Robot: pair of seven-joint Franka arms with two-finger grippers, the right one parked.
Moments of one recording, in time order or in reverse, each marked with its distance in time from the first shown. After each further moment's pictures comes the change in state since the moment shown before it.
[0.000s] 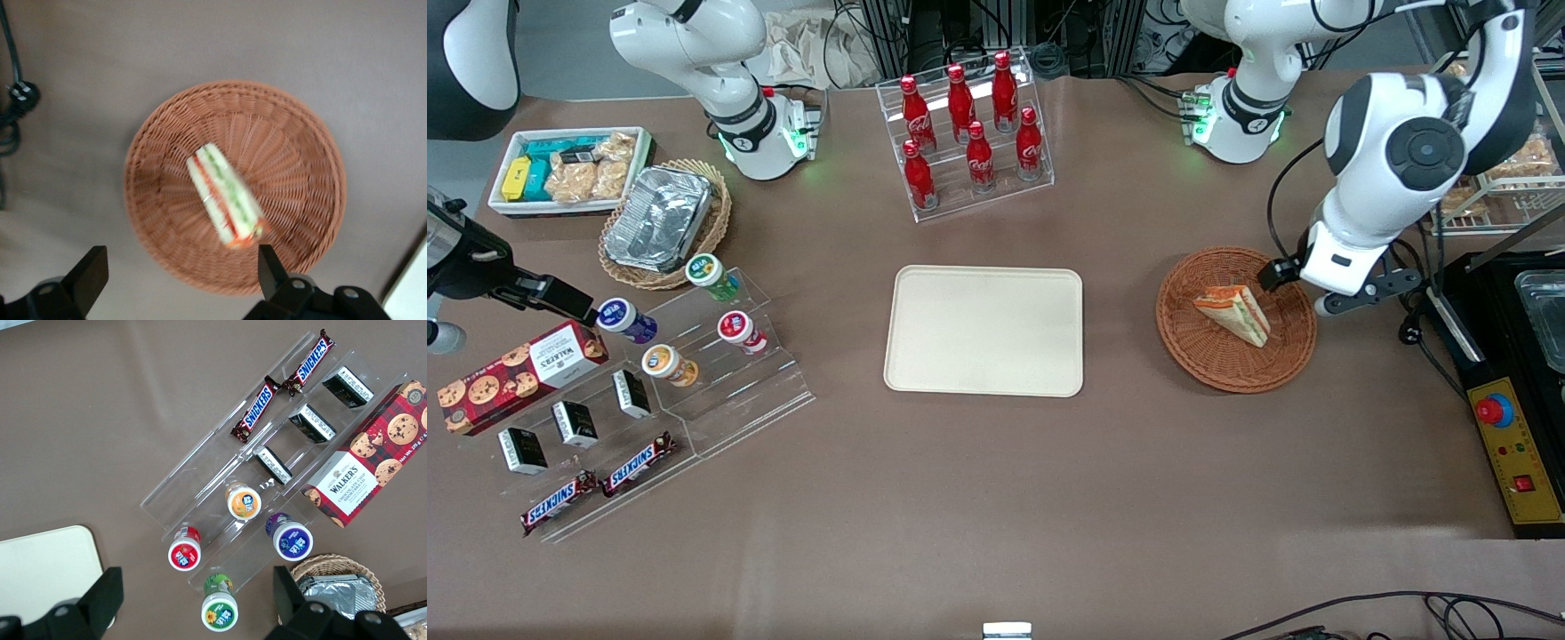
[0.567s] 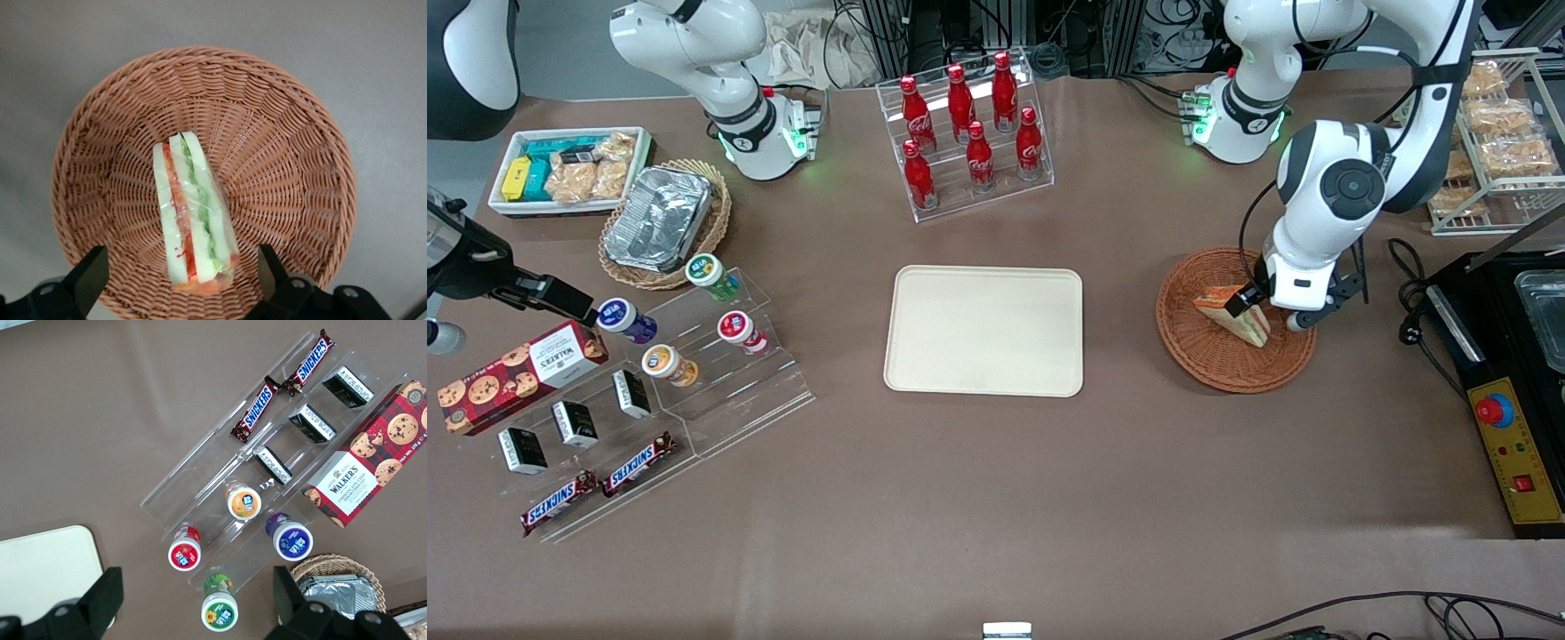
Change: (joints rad) arm 0.000 0.105 -0.031 -0.131 0.000 0.247 -0.291
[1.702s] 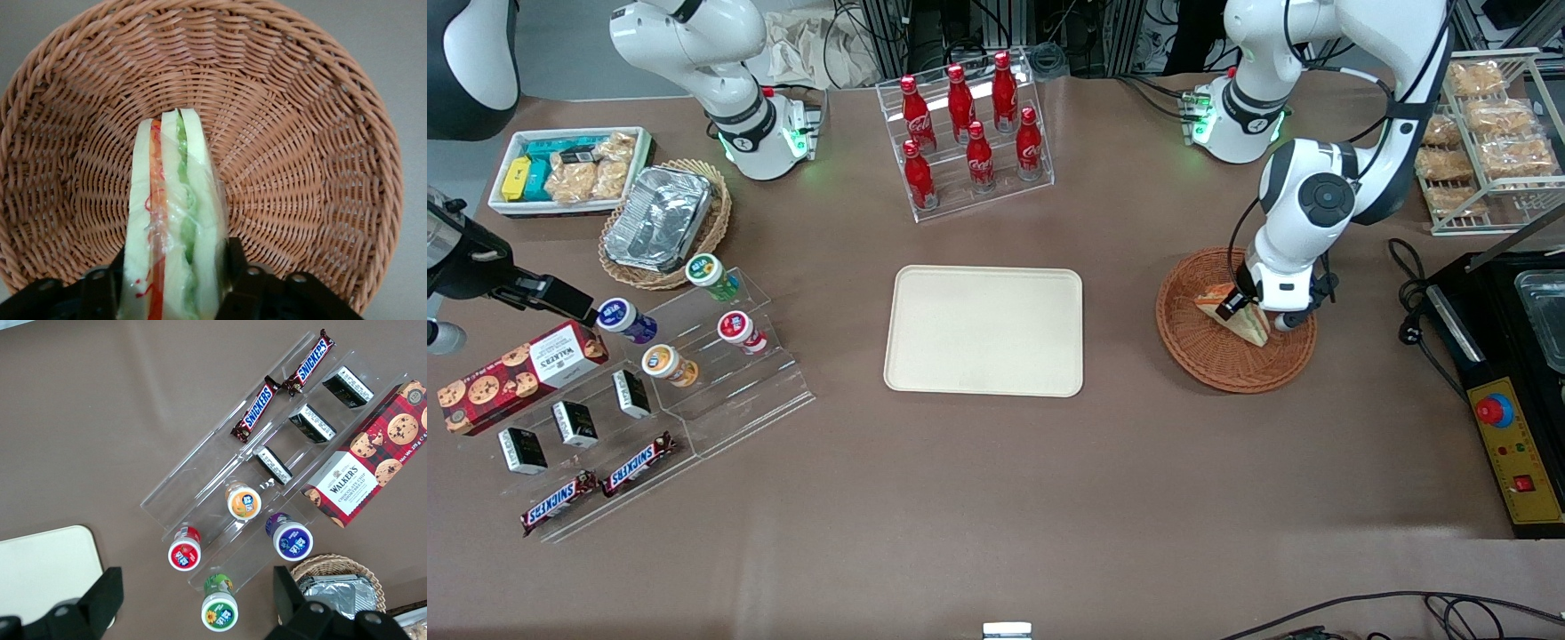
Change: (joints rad) arm 0.000 0.069 0.000 -0.123 0.001 0.231 -0.113
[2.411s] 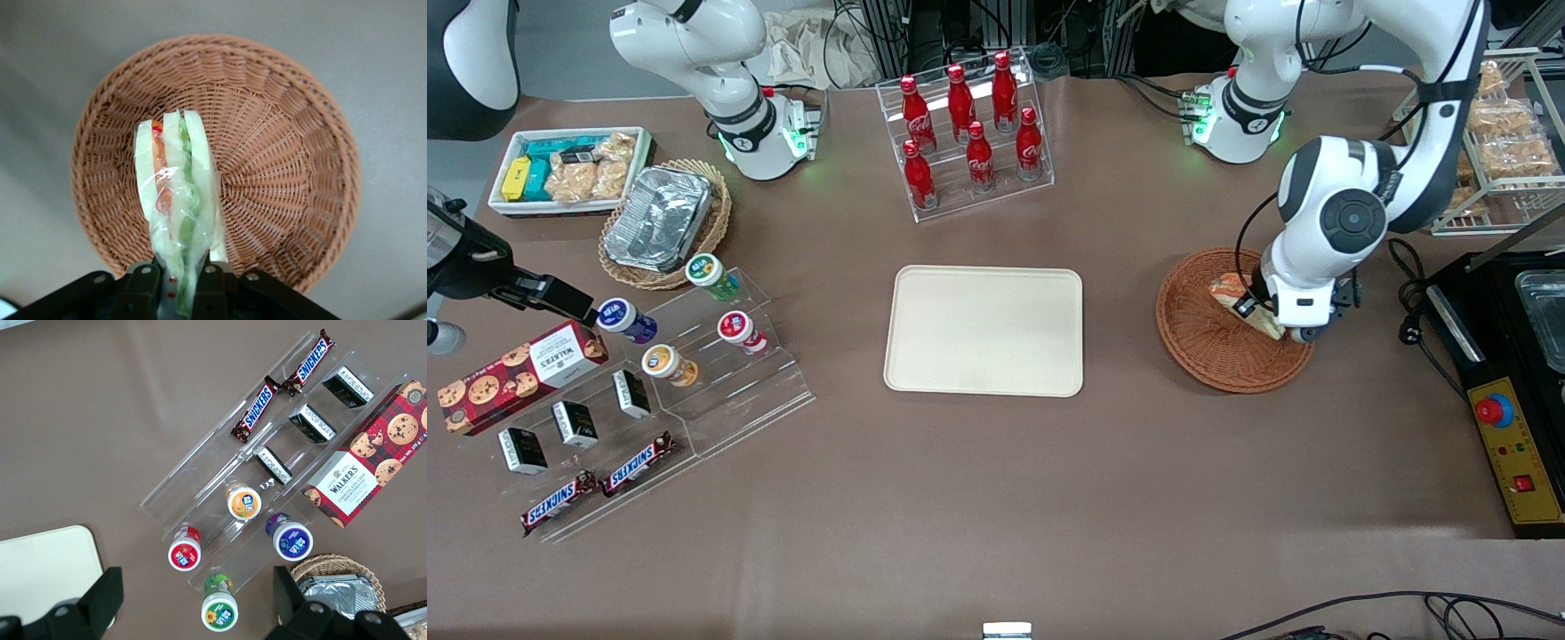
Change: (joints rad) arm 0.000 -0.008 -0.010 0.305 0.001 -0.490 0.000
